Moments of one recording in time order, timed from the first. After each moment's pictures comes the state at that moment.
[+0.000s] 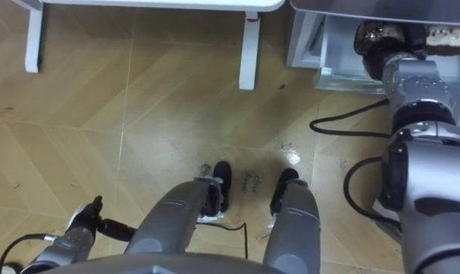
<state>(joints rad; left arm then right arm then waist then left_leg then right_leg) 0.06 0.27 -0.18 1.01 0.03 0.12 0.17 -0.73 -0.46 -0.19 1.17 1.61 0.04 -0.31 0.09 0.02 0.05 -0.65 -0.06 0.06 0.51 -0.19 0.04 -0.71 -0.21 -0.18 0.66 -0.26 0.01</state>
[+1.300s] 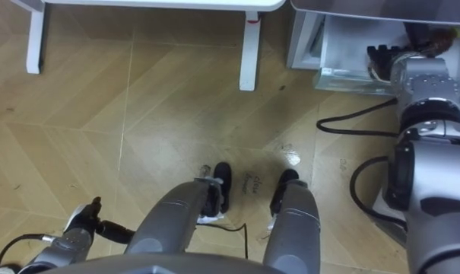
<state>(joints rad) 0.06 0.28 -0.21 1.01 0.03 0.12 0.17 -0.73 -0.49 -0.18 1.17 1.60 0.04 -0.32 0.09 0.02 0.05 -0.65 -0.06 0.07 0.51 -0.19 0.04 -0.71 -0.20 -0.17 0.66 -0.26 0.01</state>
